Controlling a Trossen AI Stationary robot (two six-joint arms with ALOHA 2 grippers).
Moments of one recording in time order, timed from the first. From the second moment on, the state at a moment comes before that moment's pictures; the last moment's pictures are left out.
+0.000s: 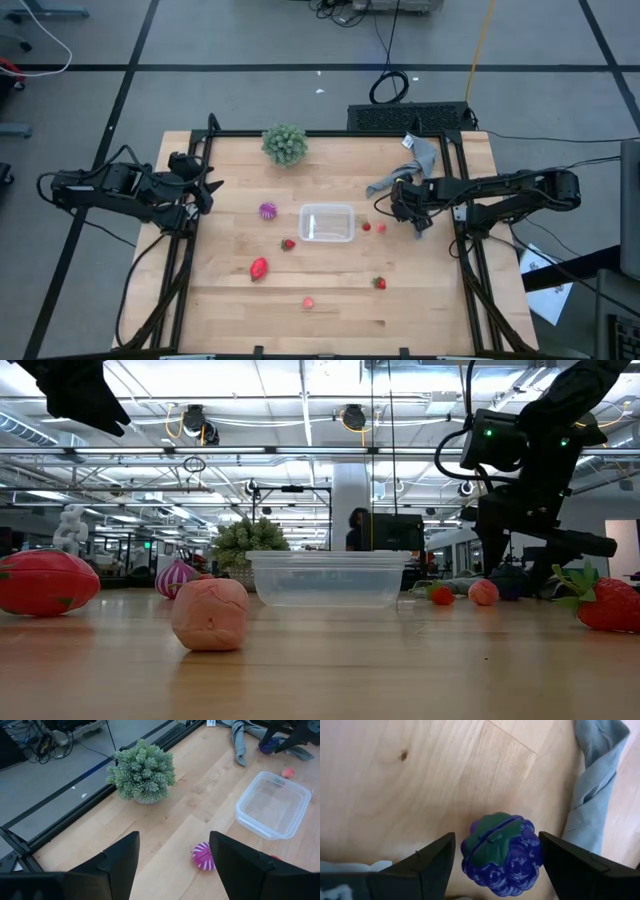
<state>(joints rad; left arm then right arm) -0.13 0.55 0.87 -1.10 -0.63 -0.55 -0.21 1.23 0.51 -0.56 0.26 -0.69</state>
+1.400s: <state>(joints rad) -0.13 0.55 0.87 -1.11 -0.63 -0.53 0.02 1.23 0.70 -0.45 0.37 -0.43</state>
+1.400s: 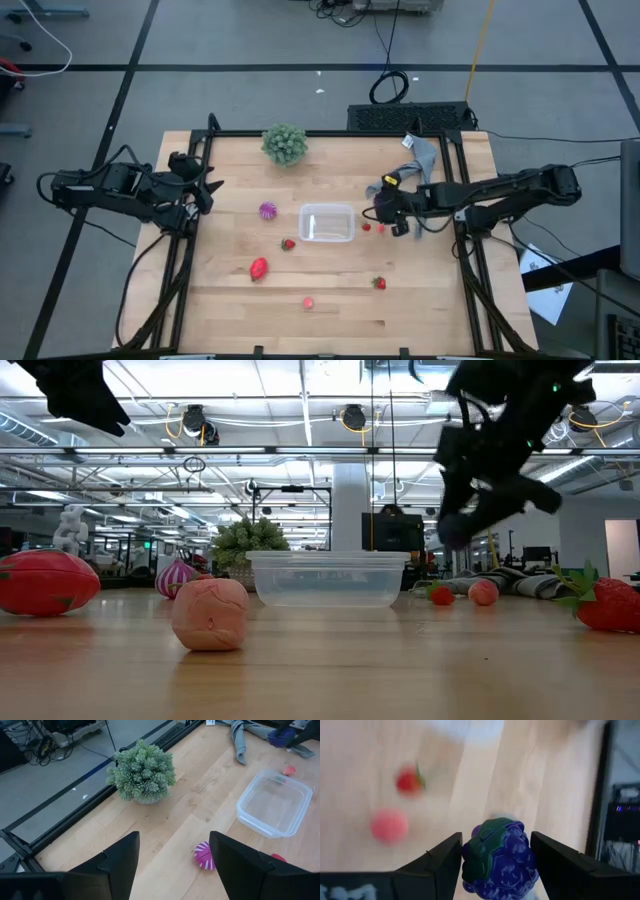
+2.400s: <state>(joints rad) -0.13 0.70 0.87 -1.10 -0.59 -0.56 0.14 1.48 0.74 0.46 0.12 -0.07</state>
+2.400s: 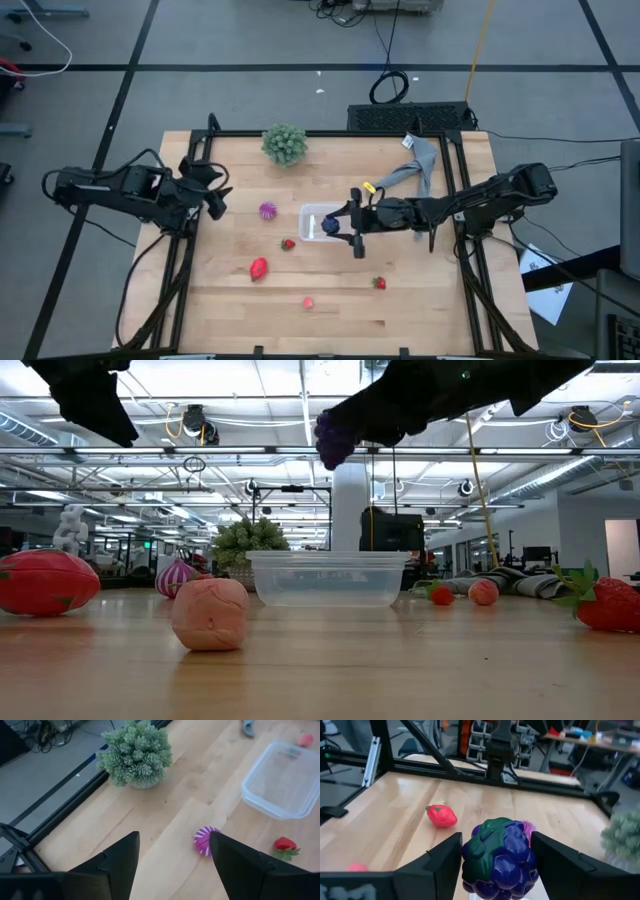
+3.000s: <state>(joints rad) -0.13 0.73 0.87 -1.09 -0.59 -0.57 0.09 1.48 0.74 0.34 0.13 0.12</state>
